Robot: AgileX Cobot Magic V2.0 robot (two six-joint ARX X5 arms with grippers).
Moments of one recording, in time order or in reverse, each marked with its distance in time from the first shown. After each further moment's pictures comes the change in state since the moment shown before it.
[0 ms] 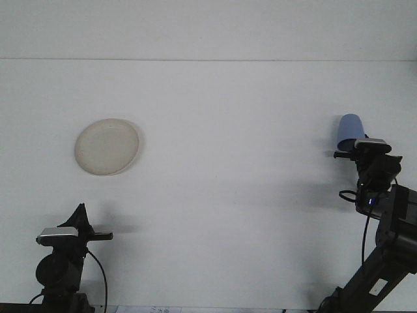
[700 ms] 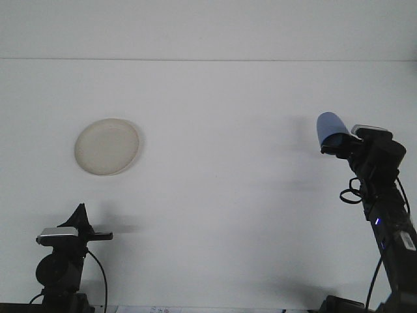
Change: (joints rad) left arm 0.000 0.000 0.000 0.000 0.000 0.000; right arm 0.188 -0.607 0.088 -0.959 -0.023 0.229
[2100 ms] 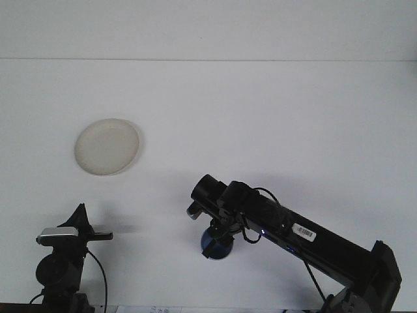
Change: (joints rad) left arm 0.000 0.000 0.000 0.000 0.000 0.000; right arm 1.135 0.322 0.484 -1.215 0.182 -0.016
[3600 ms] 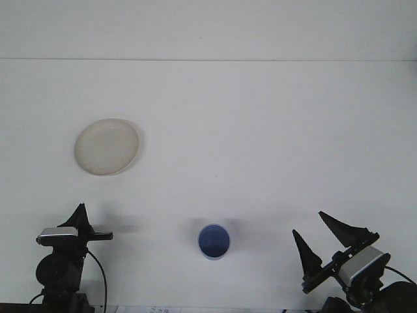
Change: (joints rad) left arm 0.000 0.000 0.000 0.000 0.000 -0.016; right arm 0.000 -1.491 -0.682 0.583 0.369 0.015
